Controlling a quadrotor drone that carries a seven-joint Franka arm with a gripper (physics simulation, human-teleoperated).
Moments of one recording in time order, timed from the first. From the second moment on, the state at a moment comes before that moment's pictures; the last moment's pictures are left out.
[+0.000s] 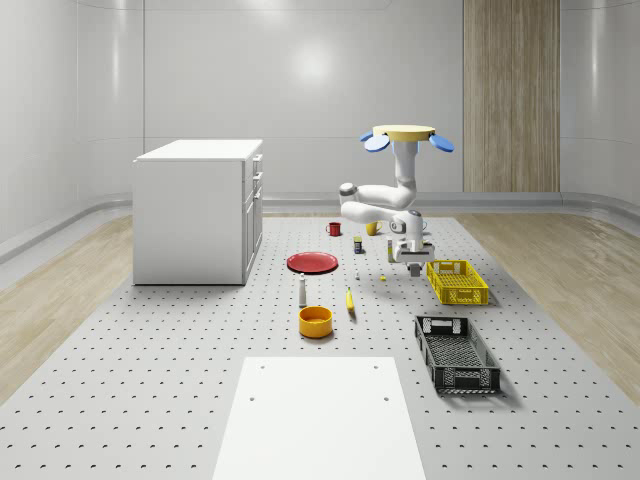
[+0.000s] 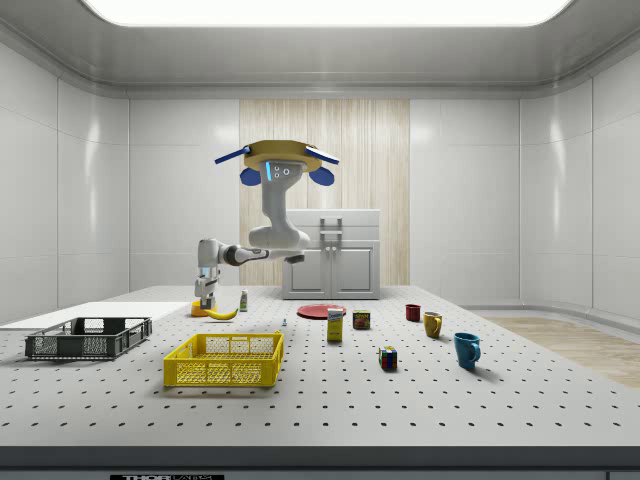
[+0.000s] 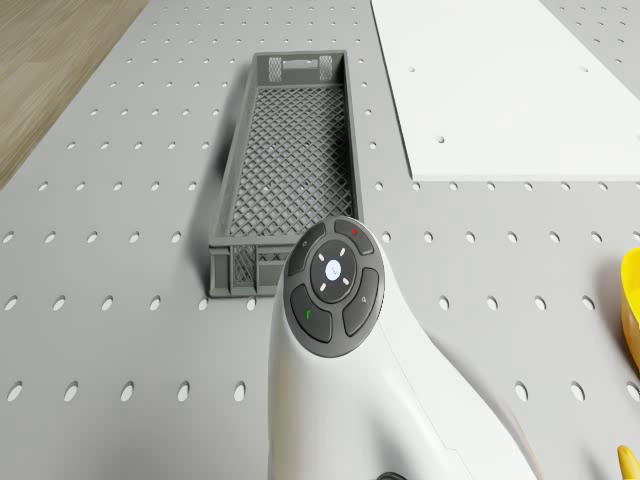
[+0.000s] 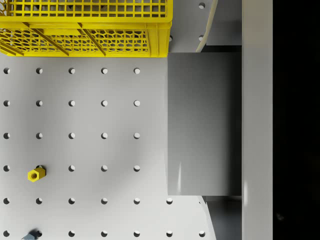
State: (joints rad) arm -1.14 -1.51 1.26 -2.85 -1.88 1.60 1.65
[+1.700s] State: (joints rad) arm -1.15 -1.52 1.26 -2.85 -1.88 1.61 1.65
